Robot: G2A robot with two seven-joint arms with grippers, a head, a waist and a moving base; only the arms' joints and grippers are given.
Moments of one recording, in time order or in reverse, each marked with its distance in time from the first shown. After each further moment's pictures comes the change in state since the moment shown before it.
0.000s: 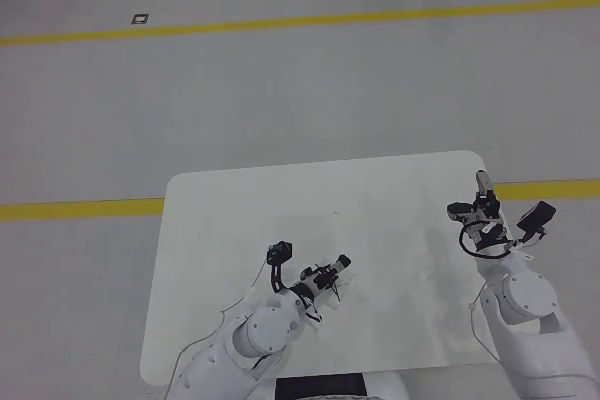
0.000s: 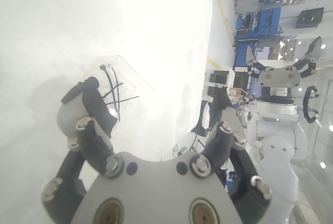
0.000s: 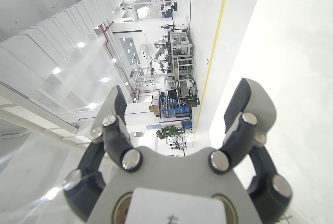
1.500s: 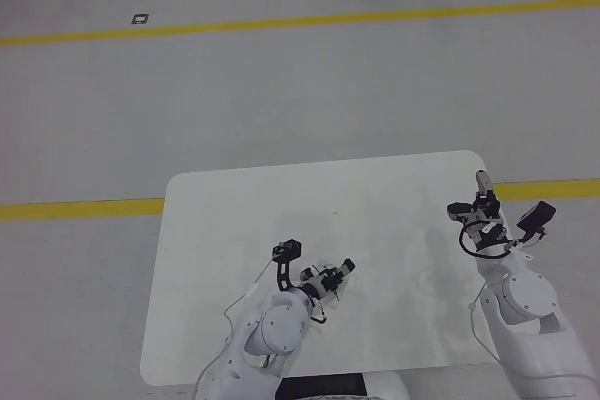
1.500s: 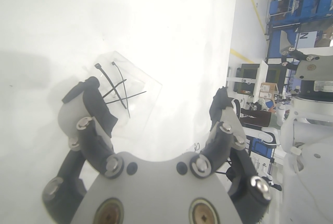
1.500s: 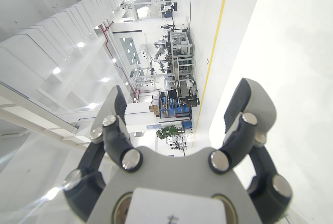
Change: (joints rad) left arm 0.162 -0.296 -0.248 -0.020 0.566 0.000 -0.364; right arm 0.000 0.000 0.000 0.000 0.000 0.000 0.000
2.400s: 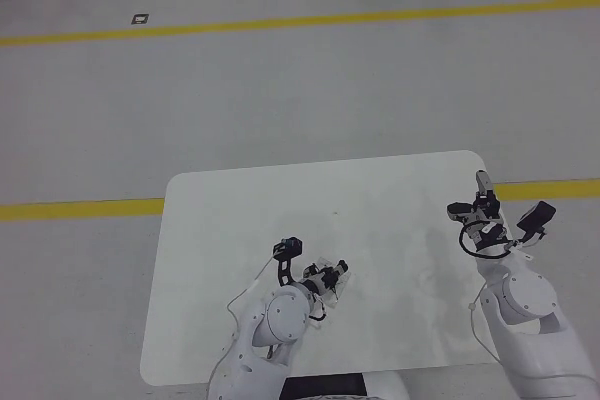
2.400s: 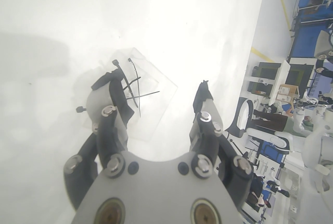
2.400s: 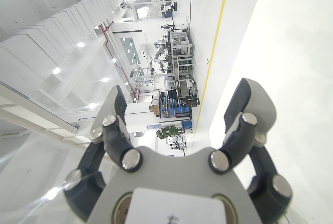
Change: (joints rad) left arm 0.003 -0.122 -0.088 0.035 0.188 0.000 -0.166; right arm 0.000 0.000 0.000 0.000 0.000 0.000 0.000
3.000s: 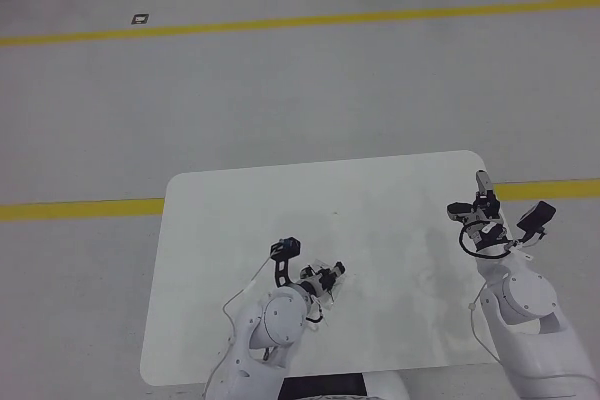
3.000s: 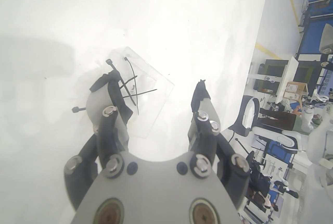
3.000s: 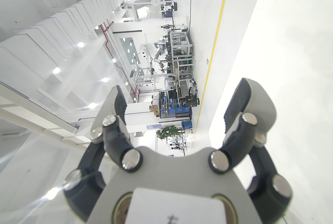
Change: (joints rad) left arm 0.026 0.002 -0.006 -0.061 0.052 0.000 -0.043; right arm 0.000 0.000 0.000 0.000 0.000 0.000 0.000
